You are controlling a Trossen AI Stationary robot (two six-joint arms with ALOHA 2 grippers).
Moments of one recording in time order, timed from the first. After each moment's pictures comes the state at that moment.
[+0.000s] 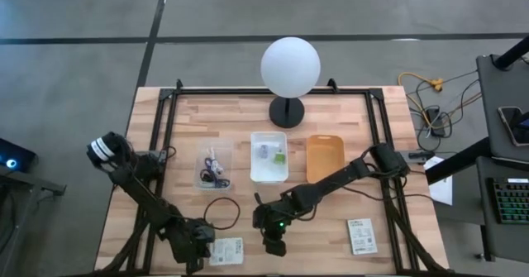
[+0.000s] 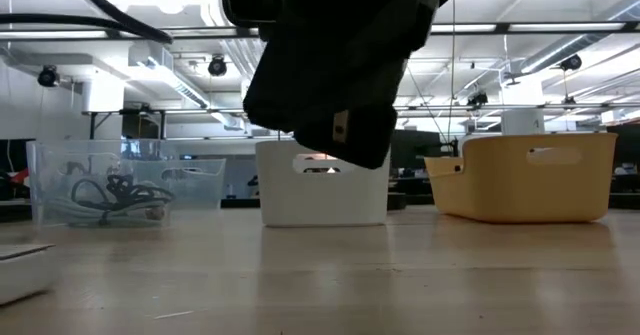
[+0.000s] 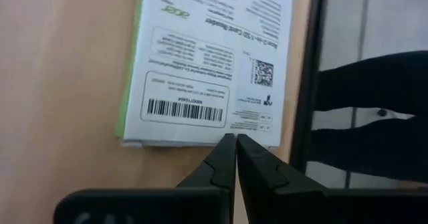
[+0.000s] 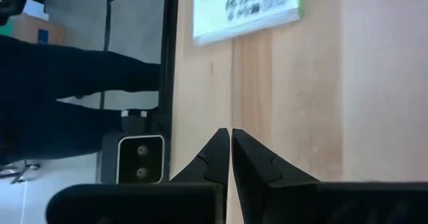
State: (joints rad) left arm -0.93 1.65 0.74 0.04 -0.09 -1.22; right arm 0.38 2.15 1.52 -0.23 -0.38 0.64
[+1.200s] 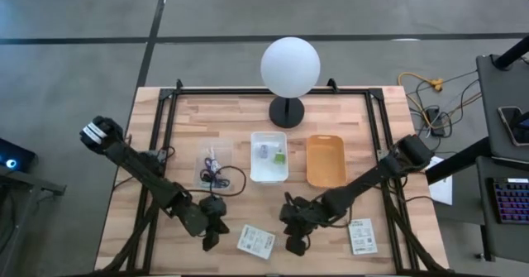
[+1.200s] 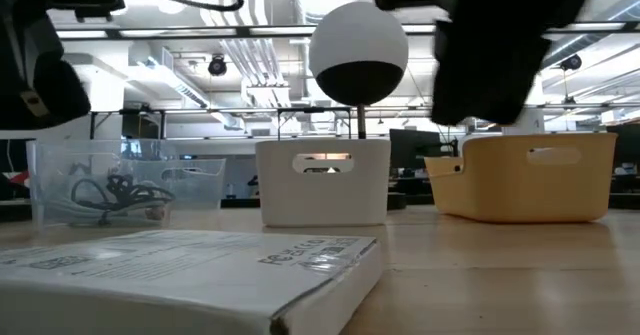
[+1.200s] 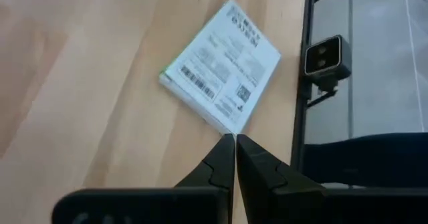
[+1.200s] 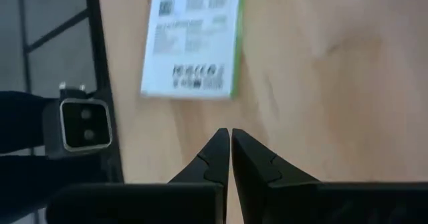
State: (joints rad) left arm -0.71 1.43 0.73 -0.02 -0.18 -1.07; right arm 0.52 1.87 1.20 -0.26 0.04 0.90
